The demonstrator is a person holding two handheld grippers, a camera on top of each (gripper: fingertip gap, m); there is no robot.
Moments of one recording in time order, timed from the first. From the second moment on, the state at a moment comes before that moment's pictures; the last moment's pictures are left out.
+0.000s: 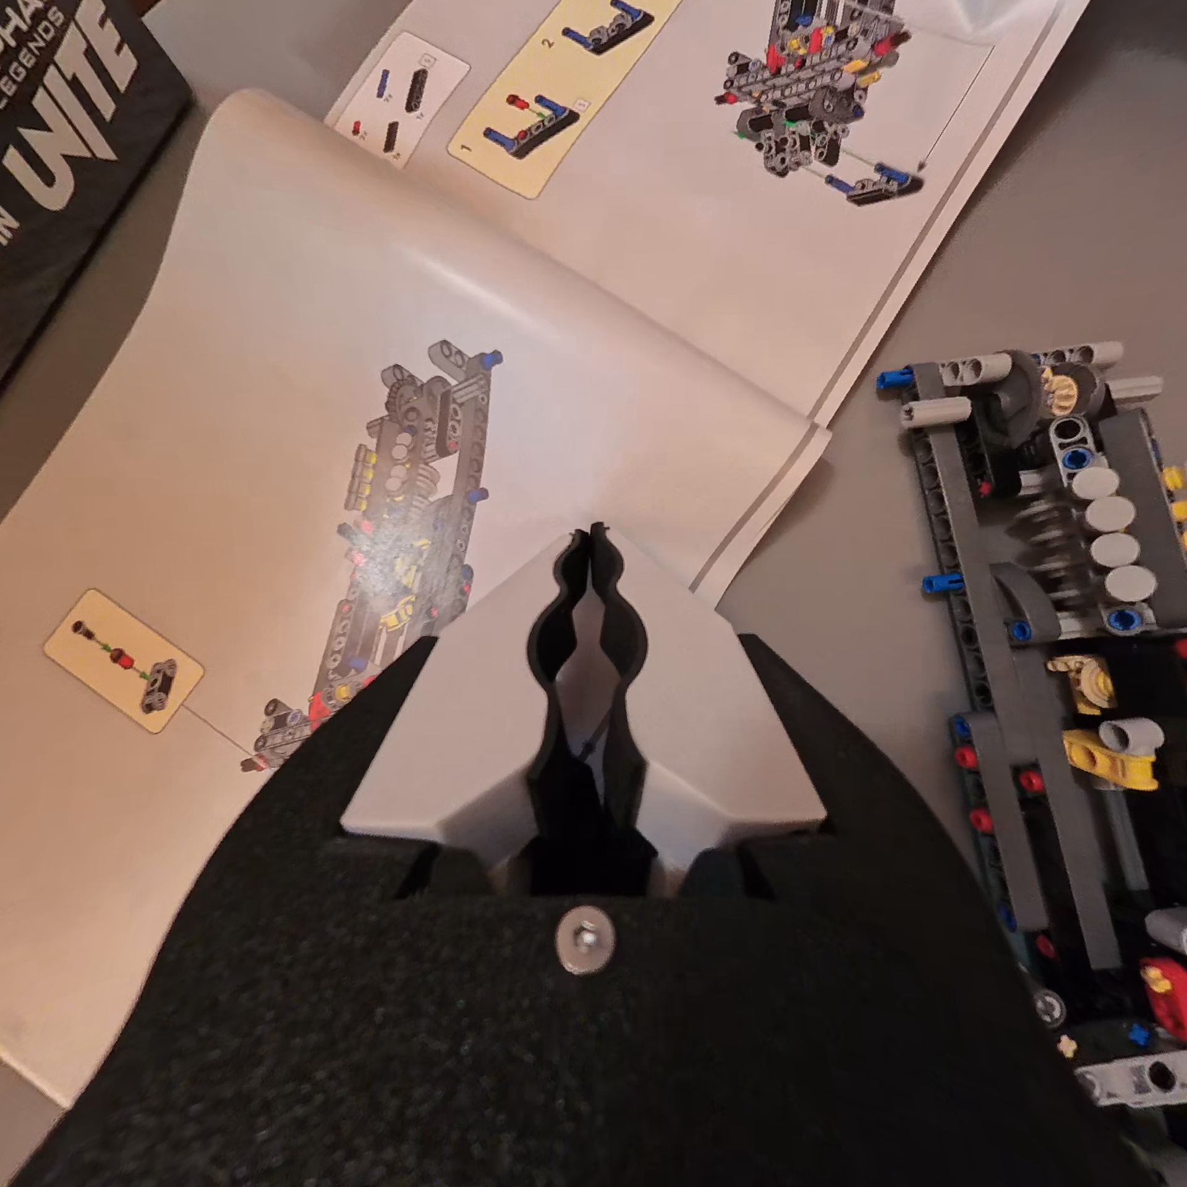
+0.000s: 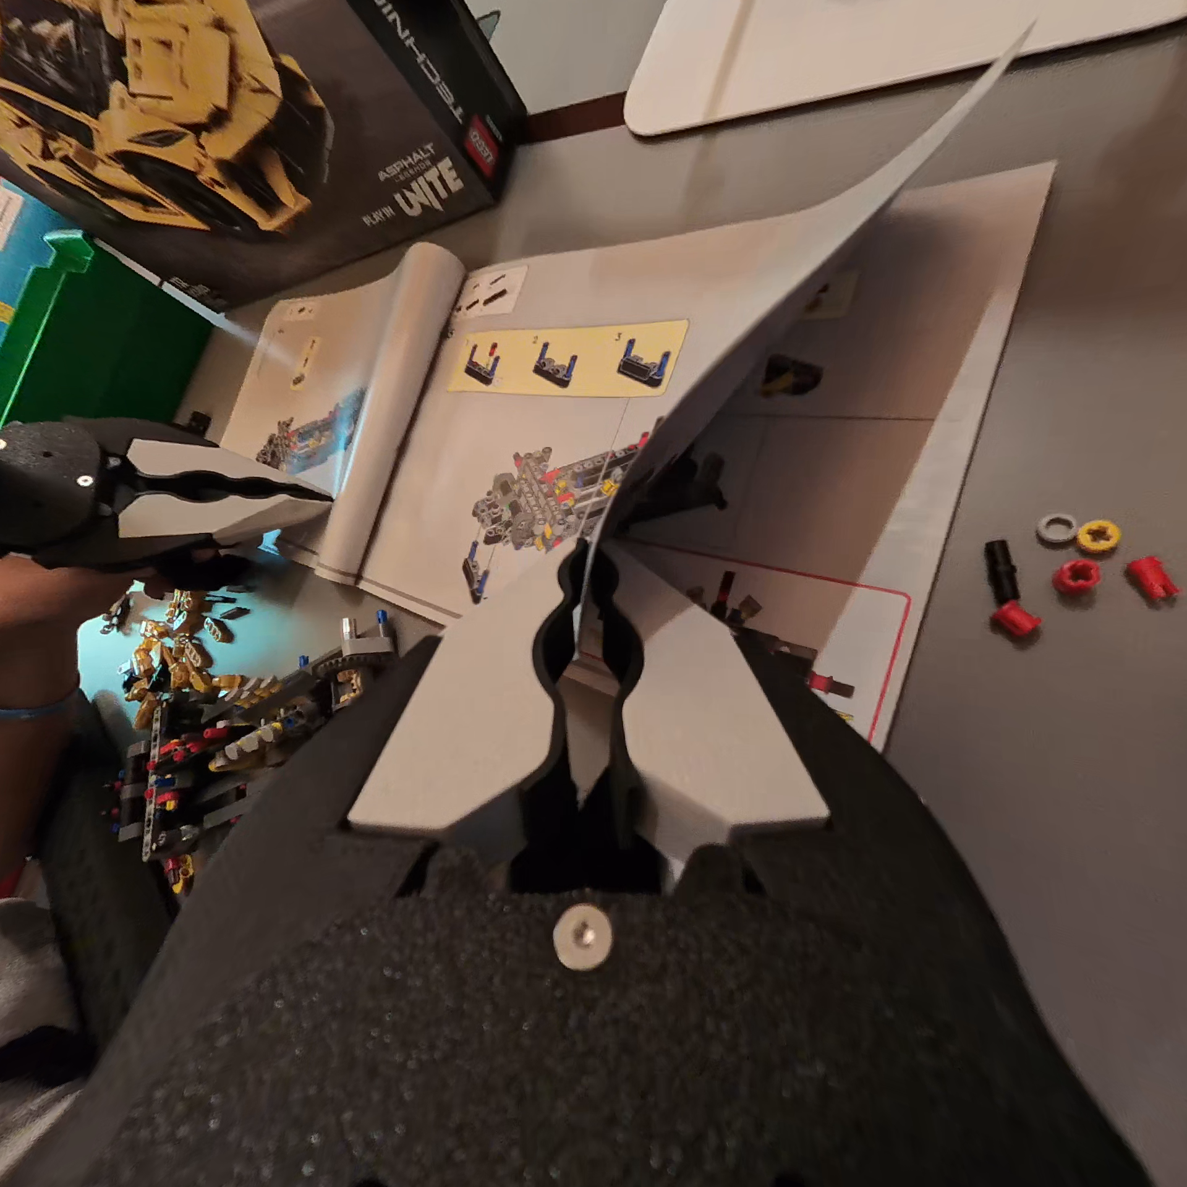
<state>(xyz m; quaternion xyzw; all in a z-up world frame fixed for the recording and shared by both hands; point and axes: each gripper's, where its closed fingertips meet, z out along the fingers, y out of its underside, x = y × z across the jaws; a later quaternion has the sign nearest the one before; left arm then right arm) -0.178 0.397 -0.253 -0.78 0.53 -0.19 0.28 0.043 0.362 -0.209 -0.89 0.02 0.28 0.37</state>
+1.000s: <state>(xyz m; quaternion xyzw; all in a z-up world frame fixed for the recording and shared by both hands) -0.180 0.404 -0.249 -0.77 0.54 -0.13 0.31 -0.028 0.361 -0.185 -0.88 -0.14 0.24 0.39</state>
